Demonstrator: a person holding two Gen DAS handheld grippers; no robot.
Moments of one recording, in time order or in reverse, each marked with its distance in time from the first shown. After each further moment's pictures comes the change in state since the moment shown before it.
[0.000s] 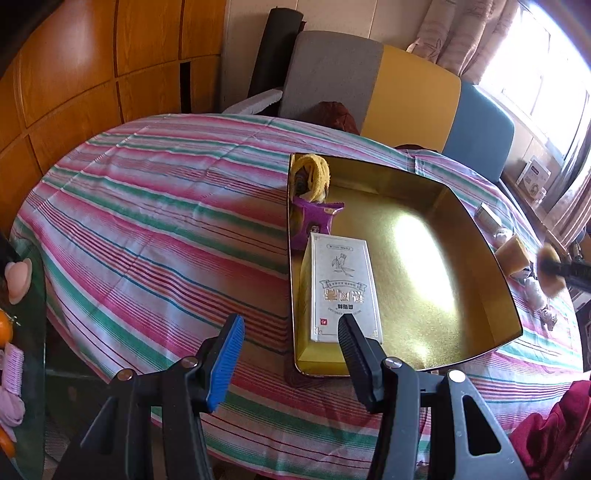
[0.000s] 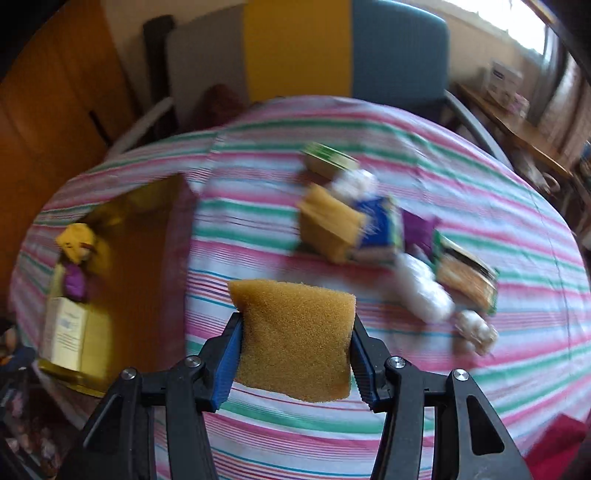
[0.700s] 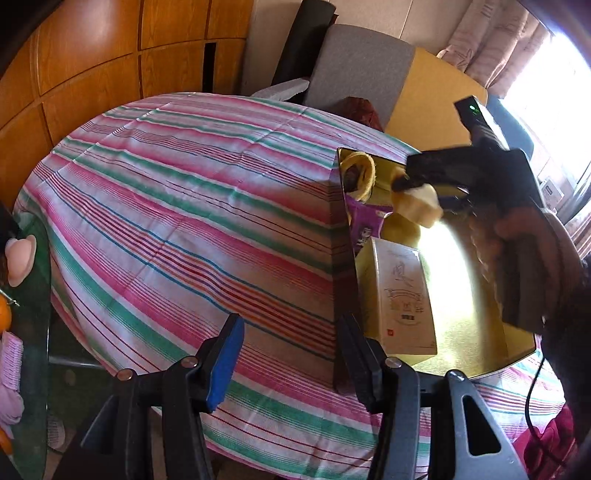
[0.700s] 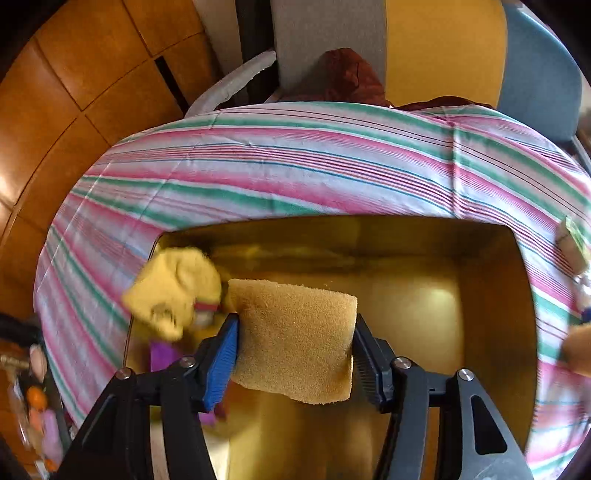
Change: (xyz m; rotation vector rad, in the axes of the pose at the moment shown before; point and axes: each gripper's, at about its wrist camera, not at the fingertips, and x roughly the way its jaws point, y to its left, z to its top) left arm 0.016 0.047 0.007 -0.075 0.041 0.003; right arm 0.167 0.249 0.091 -0.086 0.134 0.147
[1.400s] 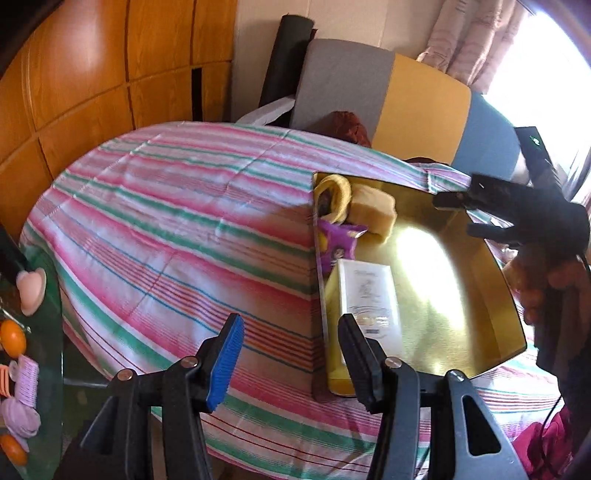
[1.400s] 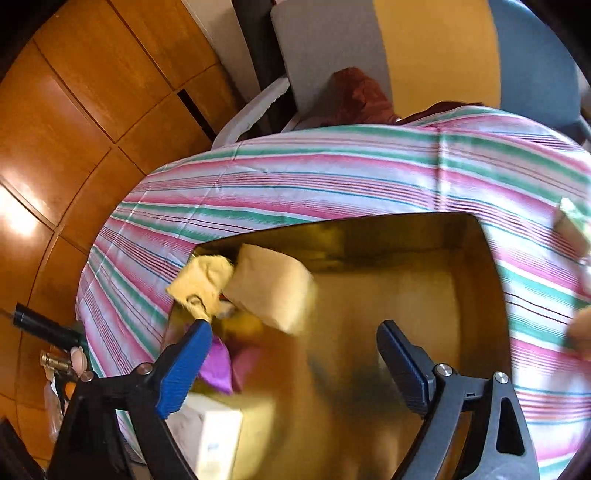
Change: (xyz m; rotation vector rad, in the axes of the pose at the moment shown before) left arm -0.027 -0.030 0.008 0.084 -0.074 0.016; right arm -0.074 -0.053 -0.038 0.027 -0.115 0.142
